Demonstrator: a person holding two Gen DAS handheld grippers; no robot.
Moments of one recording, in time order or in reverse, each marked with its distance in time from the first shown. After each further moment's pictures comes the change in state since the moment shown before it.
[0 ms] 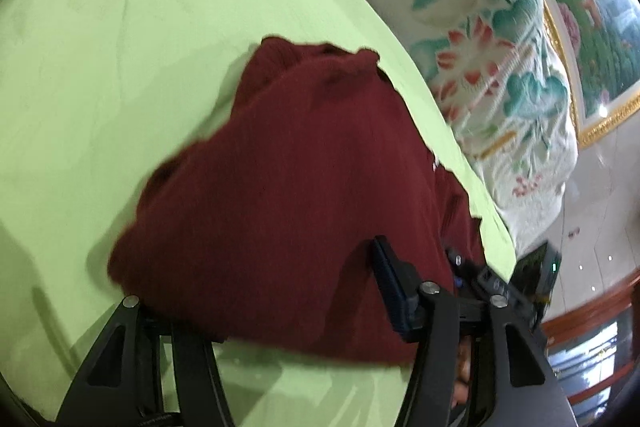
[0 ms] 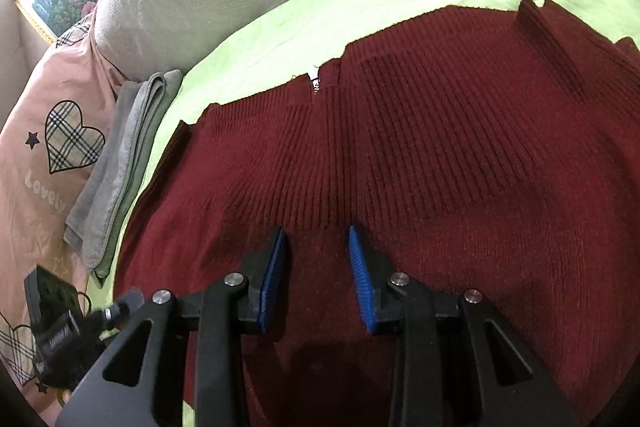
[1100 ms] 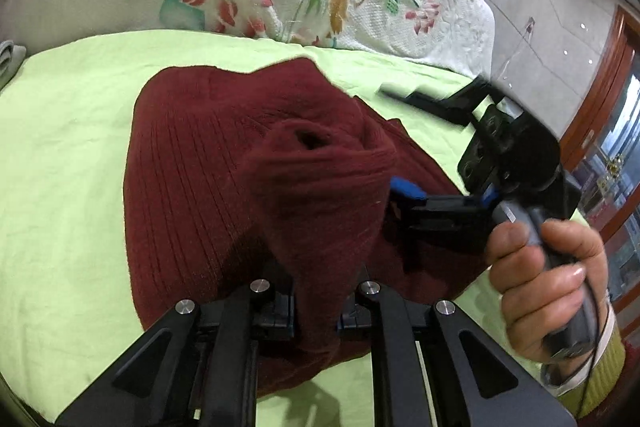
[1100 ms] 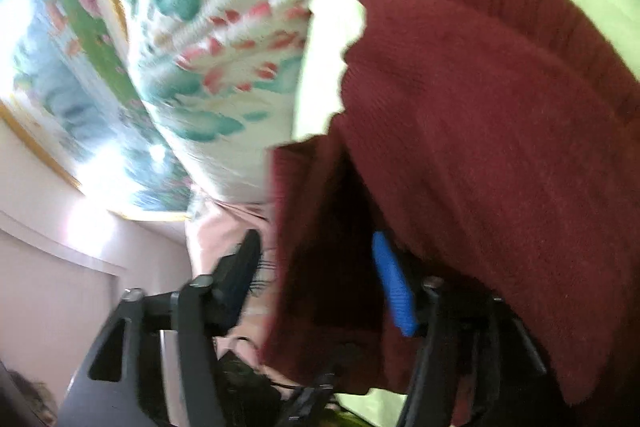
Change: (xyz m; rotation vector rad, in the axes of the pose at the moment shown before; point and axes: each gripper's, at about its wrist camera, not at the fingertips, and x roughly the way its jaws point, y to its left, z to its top) left arm 0.077 -0.217 -0.089 0.766 0.105 -0.026; right arm -0.067 -0.144 0.002 0.725 -0.050 0.675
